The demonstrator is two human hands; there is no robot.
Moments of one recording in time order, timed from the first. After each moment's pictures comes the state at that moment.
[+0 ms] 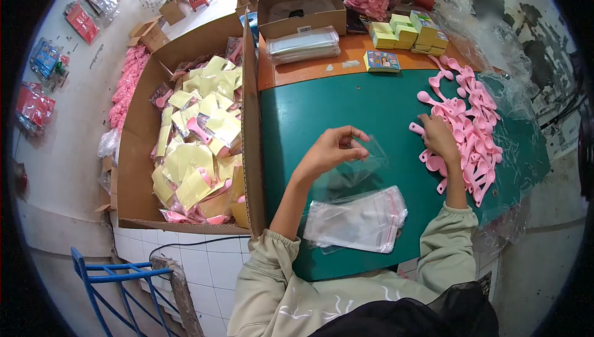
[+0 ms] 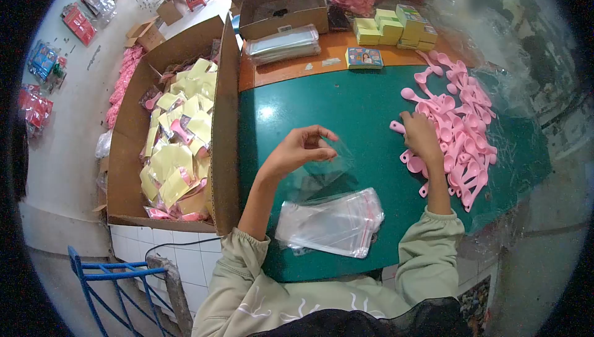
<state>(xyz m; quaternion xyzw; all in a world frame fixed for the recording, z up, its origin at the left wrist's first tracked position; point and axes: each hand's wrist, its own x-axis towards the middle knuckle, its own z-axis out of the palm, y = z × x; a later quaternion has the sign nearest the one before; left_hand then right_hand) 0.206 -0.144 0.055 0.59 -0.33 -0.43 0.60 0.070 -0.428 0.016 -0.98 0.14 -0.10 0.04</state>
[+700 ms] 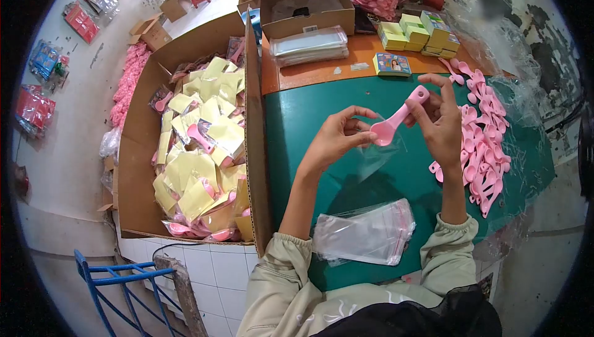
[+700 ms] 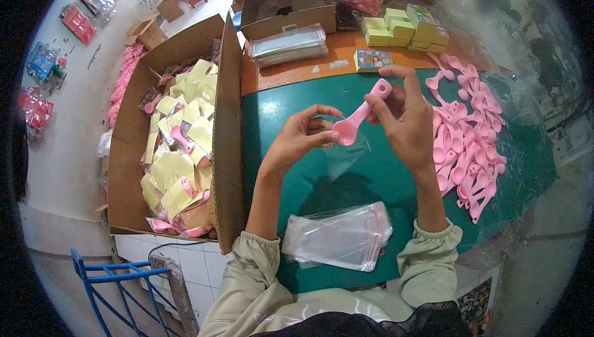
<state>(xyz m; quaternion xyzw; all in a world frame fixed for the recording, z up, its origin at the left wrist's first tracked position) 0.236 -0.162 0.080 0.57 -0.31 -0.39 0.66 0.122 -0.316 0.134 -0.77 0.09 -0.33 0.54</state>
